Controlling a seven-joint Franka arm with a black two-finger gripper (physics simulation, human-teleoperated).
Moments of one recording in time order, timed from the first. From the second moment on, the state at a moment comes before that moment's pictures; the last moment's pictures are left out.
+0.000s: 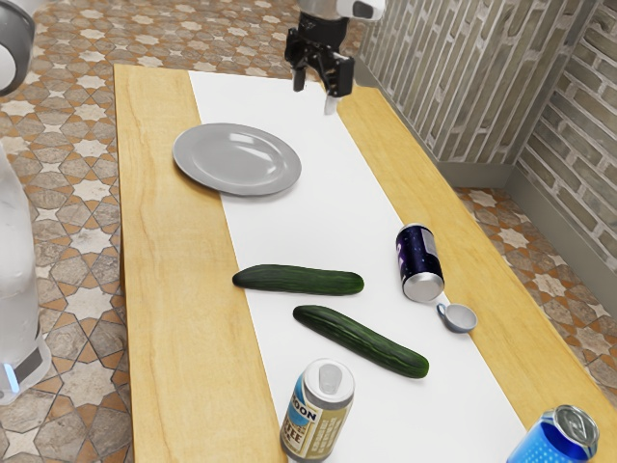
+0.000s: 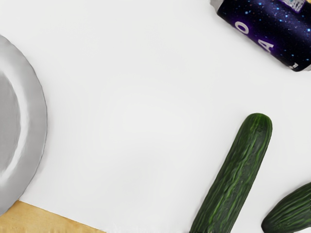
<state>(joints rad) 0.15 -0.20 -0.03 -1.57 -0.03 1.48 -0.26</state>
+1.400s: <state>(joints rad) -0.04 -0.24 -0.09 -2.19 0.02 2.06 -0.44</state>
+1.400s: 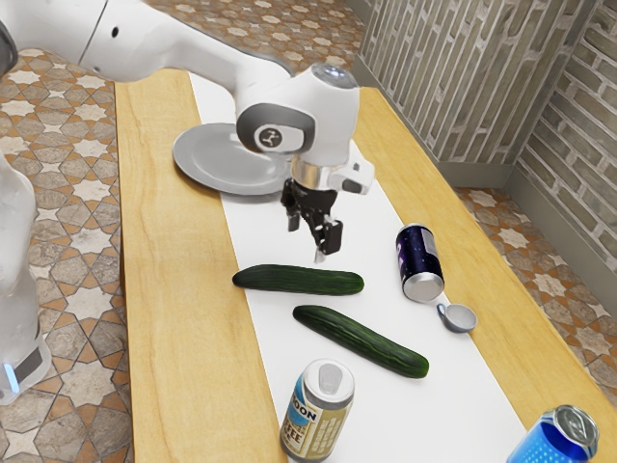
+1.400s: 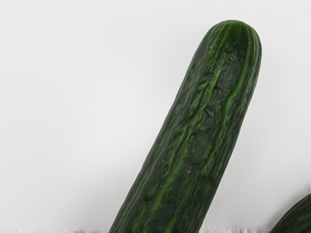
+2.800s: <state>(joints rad) -0.02 -0.09 -0.09 -2.31 0.07 2.35 -0.27</state>
